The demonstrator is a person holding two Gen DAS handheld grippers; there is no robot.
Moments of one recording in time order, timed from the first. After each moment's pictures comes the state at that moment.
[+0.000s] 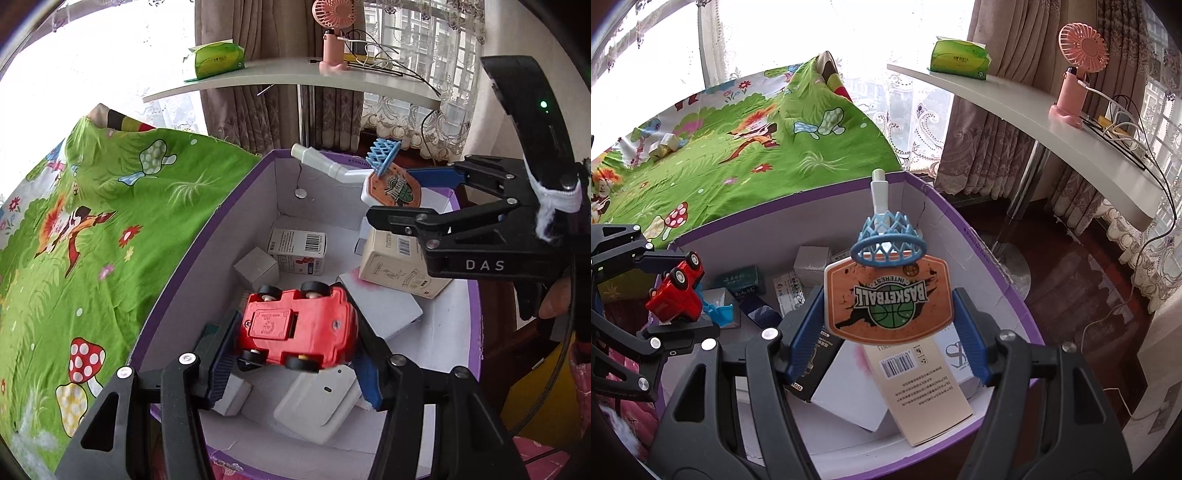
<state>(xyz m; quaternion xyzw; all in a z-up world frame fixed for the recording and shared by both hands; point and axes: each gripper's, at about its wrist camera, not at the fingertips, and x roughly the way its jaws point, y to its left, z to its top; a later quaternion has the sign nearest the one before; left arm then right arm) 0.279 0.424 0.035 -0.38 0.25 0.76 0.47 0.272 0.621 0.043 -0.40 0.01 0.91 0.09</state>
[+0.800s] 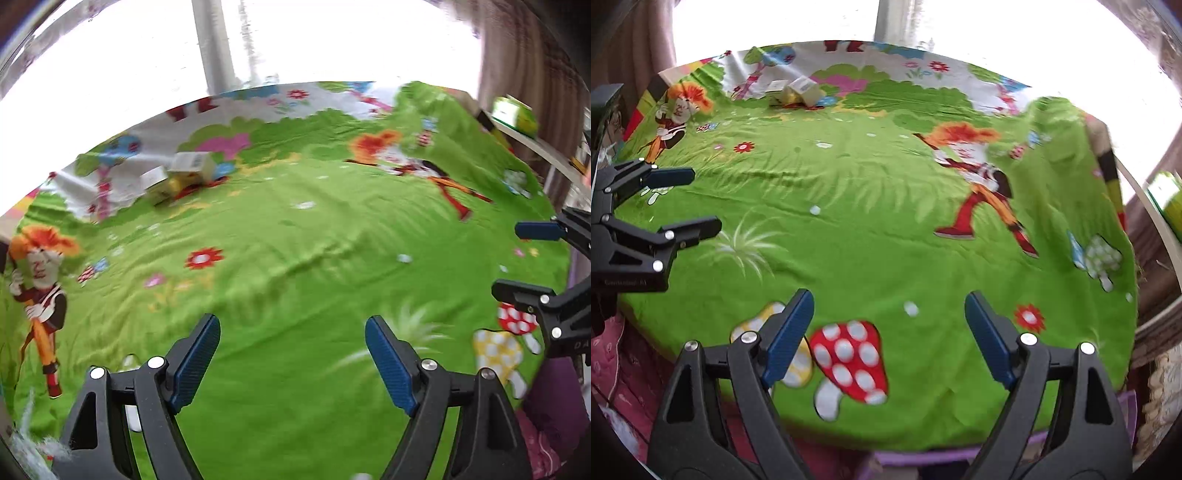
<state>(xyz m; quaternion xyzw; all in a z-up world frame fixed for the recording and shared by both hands) 0.066 0.121 0.034 -0.39 0.10 0.91 0.10 0.072 0.348 0.042 -0.41 -0.15 0.89 -0.16</state>
